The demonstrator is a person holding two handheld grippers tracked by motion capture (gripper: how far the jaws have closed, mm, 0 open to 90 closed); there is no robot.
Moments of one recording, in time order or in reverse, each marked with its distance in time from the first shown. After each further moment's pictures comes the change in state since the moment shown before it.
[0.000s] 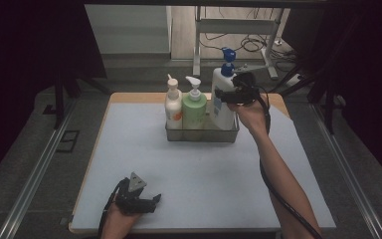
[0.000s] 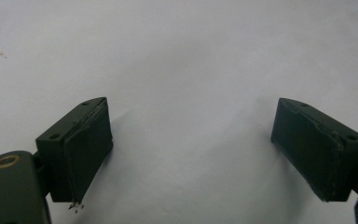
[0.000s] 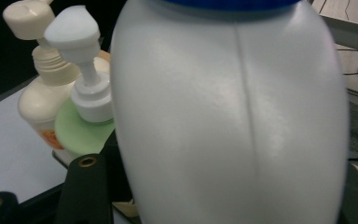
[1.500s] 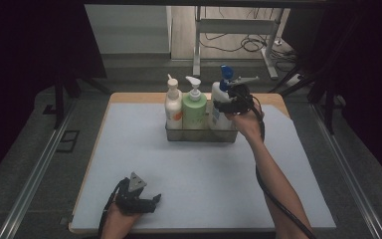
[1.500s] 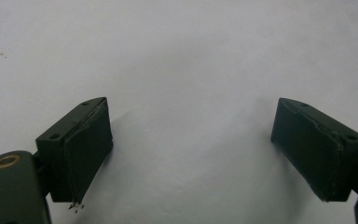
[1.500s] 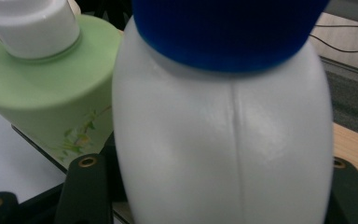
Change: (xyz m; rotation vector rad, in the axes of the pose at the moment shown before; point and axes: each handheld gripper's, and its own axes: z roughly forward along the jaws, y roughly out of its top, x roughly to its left) left arm 0.000 0.000 0.000 0.005 0.000 0.002; right arm -0.008 -0.037 0.039 0.081 -0.013 -0.003
